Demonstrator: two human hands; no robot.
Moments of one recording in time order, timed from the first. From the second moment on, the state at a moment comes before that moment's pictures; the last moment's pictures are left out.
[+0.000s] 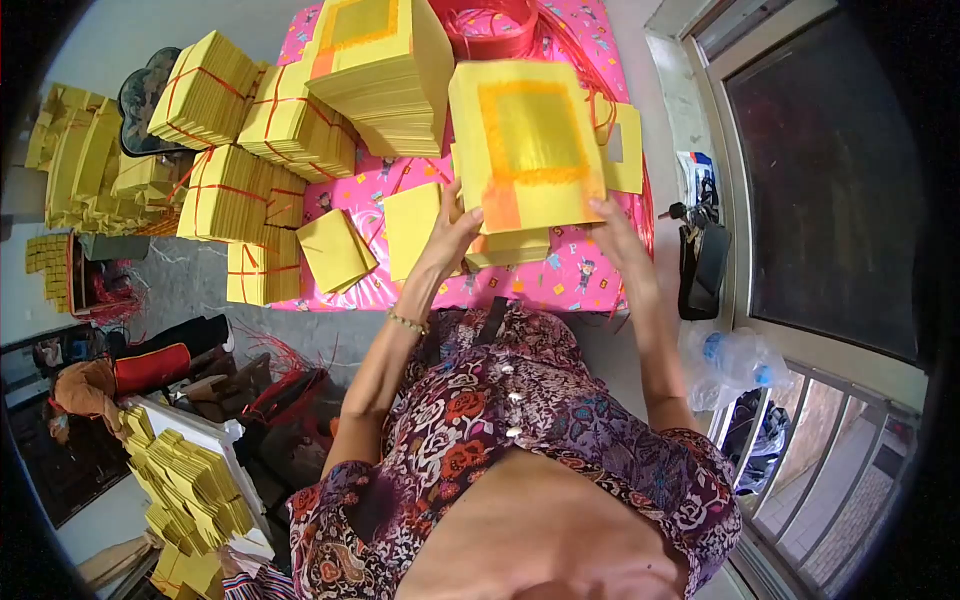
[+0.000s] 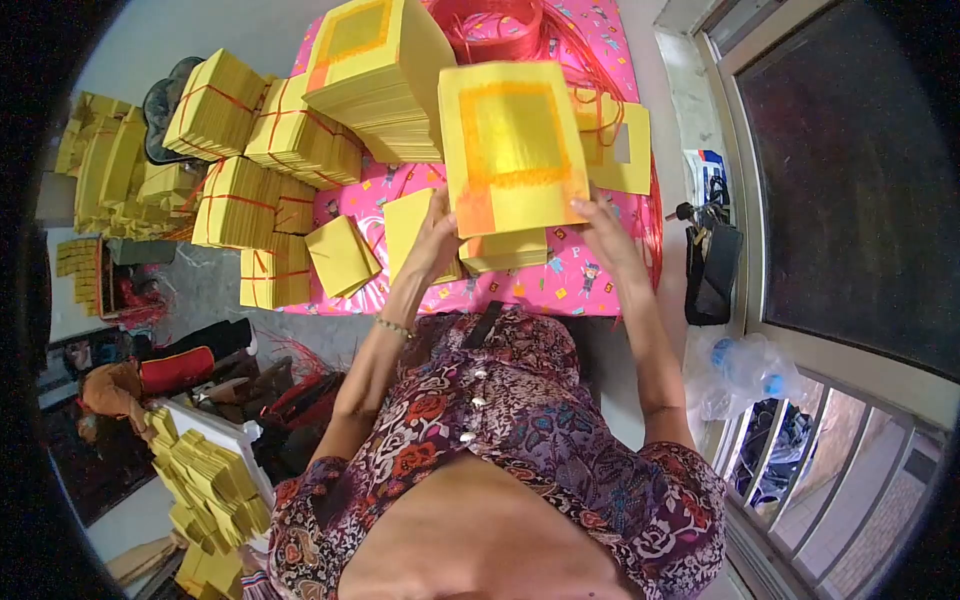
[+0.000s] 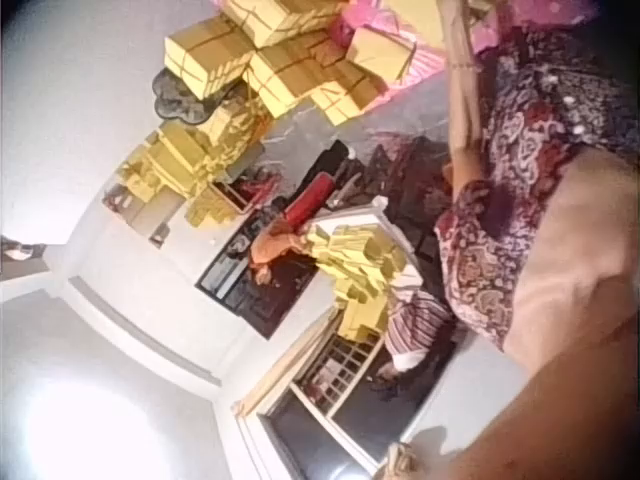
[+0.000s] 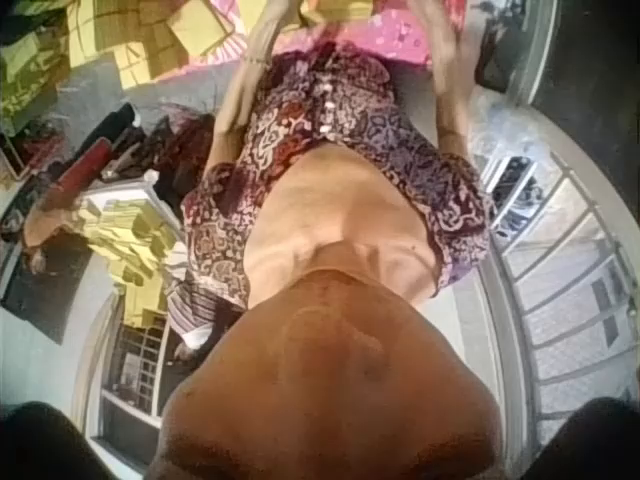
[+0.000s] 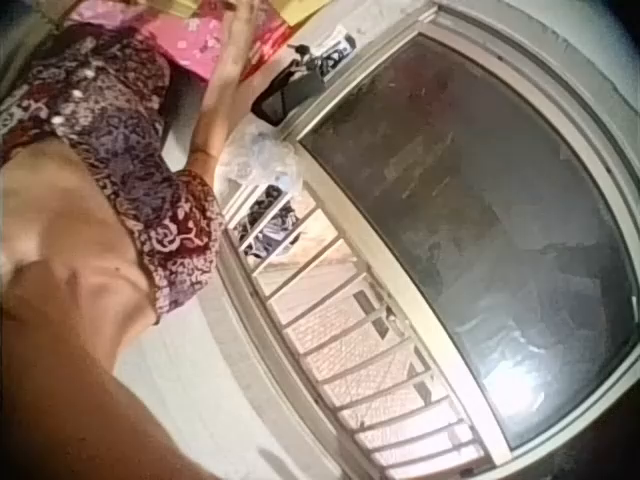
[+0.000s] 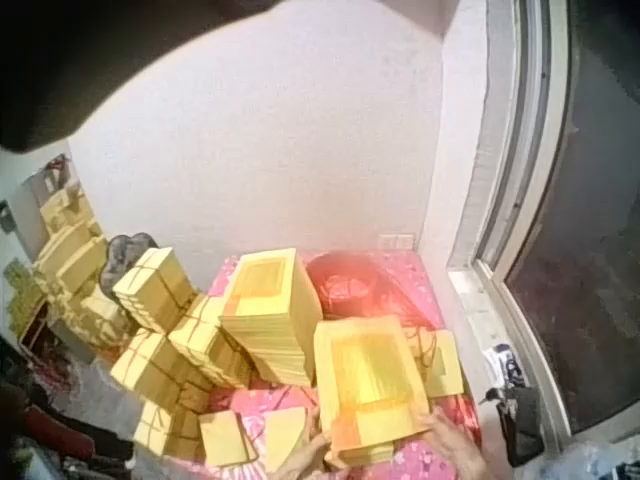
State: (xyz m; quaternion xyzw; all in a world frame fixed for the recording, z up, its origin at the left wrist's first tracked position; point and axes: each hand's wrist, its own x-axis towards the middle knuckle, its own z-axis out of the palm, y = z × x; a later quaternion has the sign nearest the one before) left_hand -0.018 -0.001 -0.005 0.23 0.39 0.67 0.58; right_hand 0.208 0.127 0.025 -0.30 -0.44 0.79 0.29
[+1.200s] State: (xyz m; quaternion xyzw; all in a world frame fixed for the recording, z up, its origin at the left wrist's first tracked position) left_hand -0.005 -0.057 0.003 0.50 0.72 0.44 0.18; right_hand 0.149 0.112 0.026 -0.13 -0.97 0.19 0.10
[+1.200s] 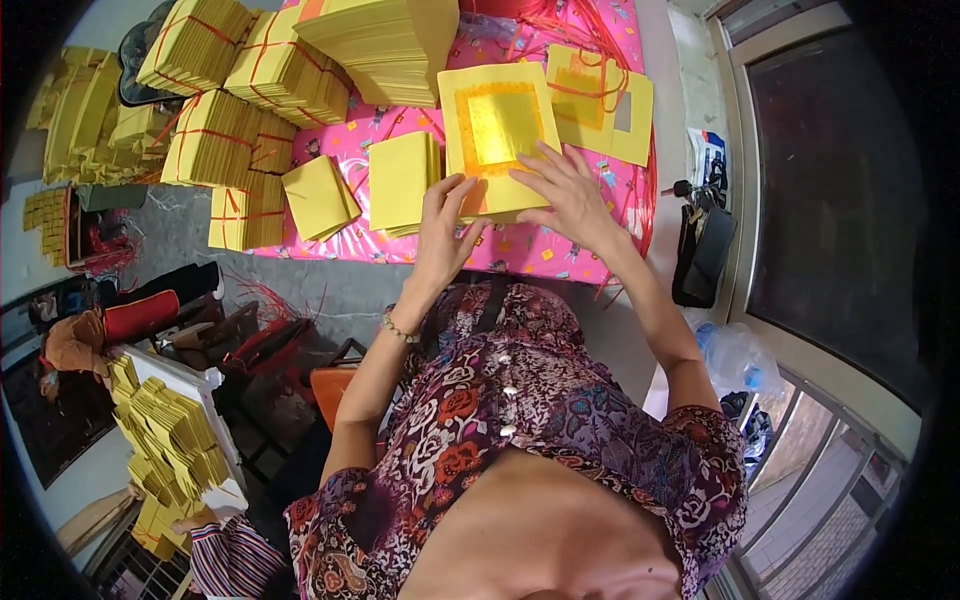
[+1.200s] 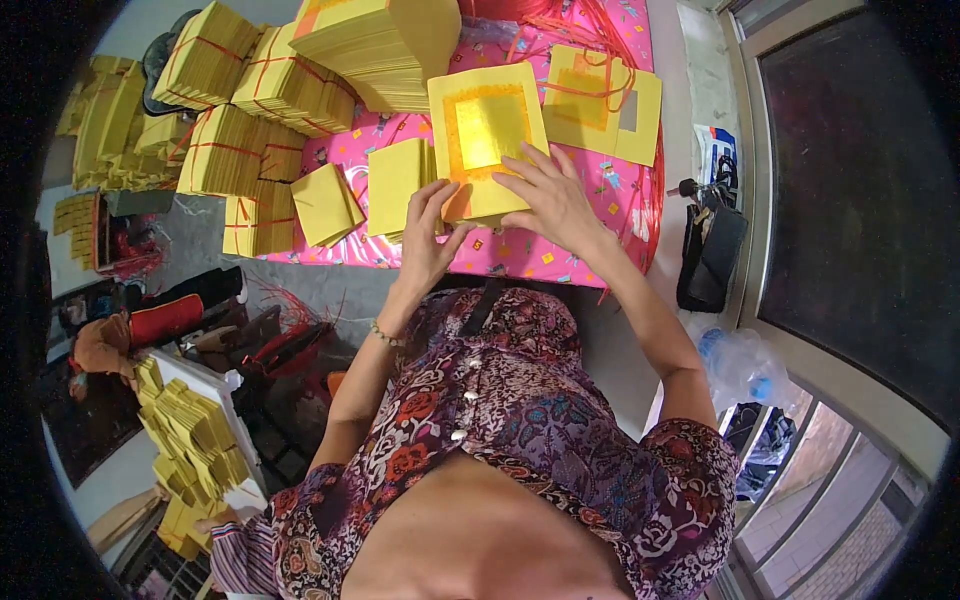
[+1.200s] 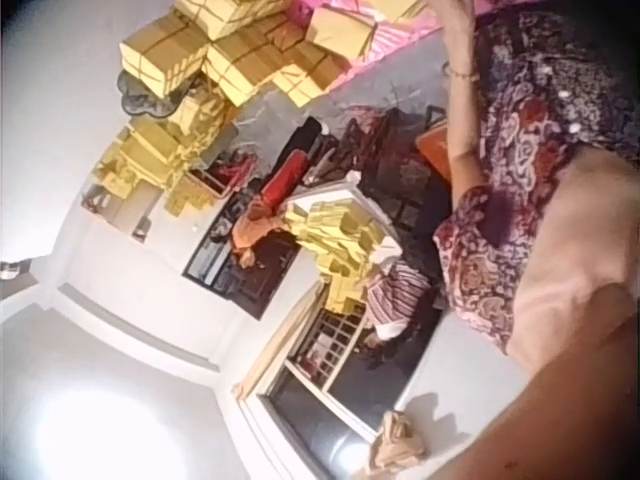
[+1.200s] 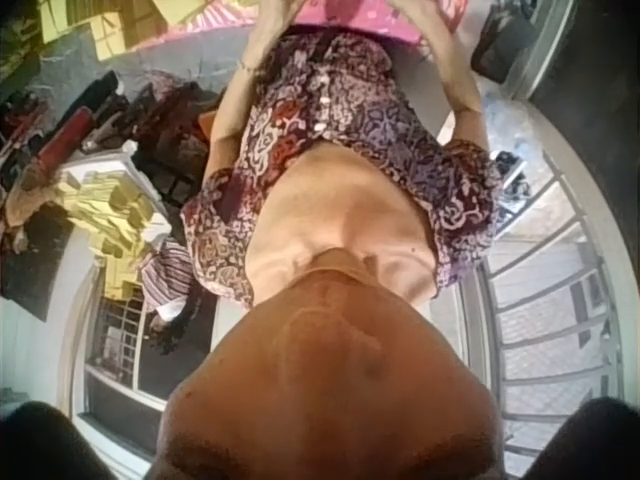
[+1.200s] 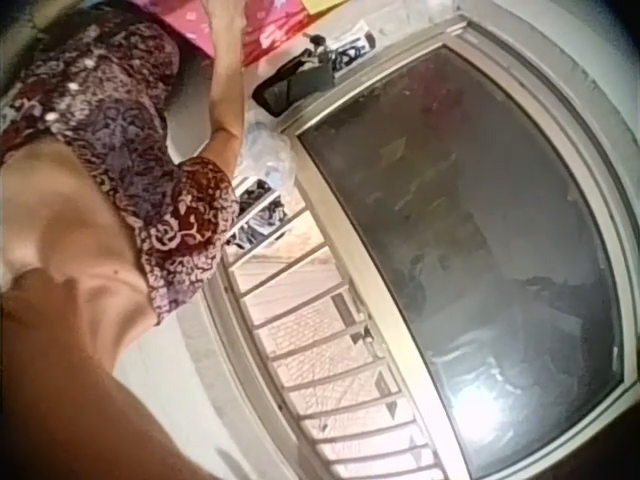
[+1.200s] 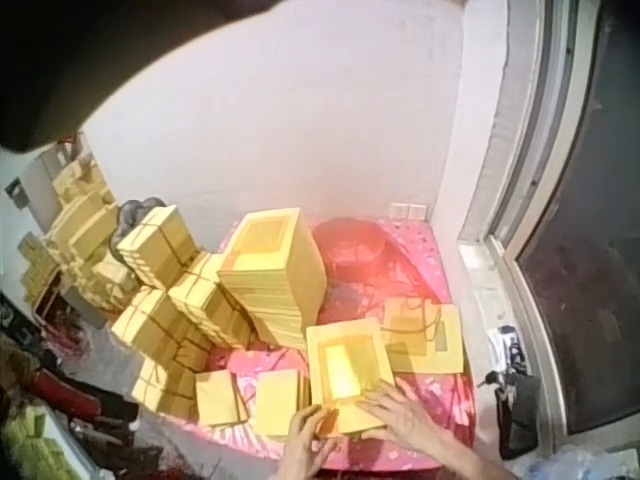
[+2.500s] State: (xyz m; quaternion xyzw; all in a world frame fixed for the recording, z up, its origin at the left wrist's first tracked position) left_hand -0.014 -0.067 0.010 0.55 0.75 0.35 0.12; right_hand 0.082 0.177 0.036 -0.12 -0.94 0.30 0.09
